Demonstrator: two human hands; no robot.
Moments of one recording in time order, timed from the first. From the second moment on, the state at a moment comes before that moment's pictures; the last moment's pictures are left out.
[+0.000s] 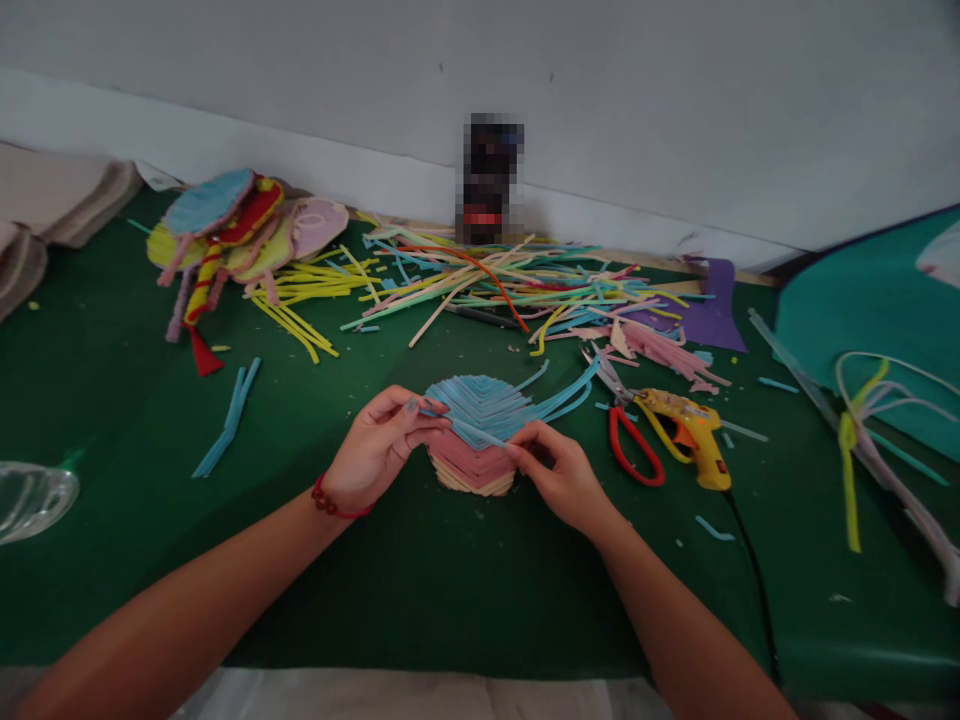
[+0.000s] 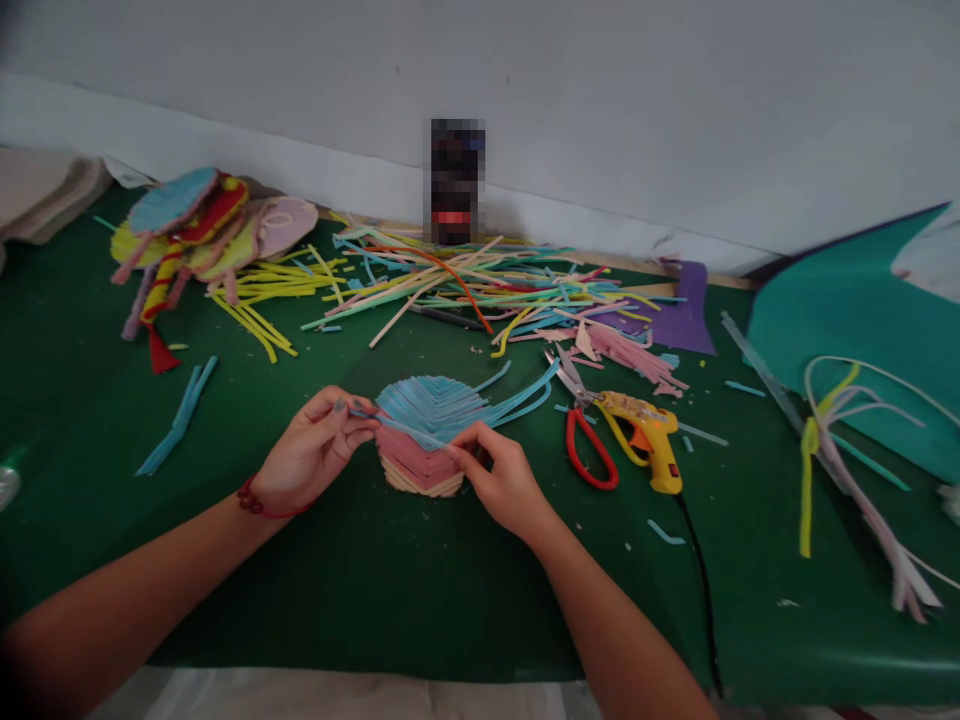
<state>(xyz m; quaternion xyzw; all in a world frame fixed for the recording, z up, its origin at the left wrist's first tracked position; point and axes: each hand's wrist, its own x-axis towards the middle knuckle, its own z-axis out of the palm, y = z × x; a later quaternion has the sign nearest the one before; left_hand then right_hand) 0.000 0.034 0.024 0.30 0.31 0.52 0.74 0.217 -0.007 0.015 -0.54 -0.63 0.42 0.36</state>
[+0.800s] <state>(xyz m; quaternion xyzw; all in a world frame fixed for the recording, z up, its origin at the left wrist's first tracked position) 0.002 0.008 0.027 0.80 0.45 0.35 0.21 0.208 -0.018 0.013 -0.54 -0.75 0.21 0.31</state>
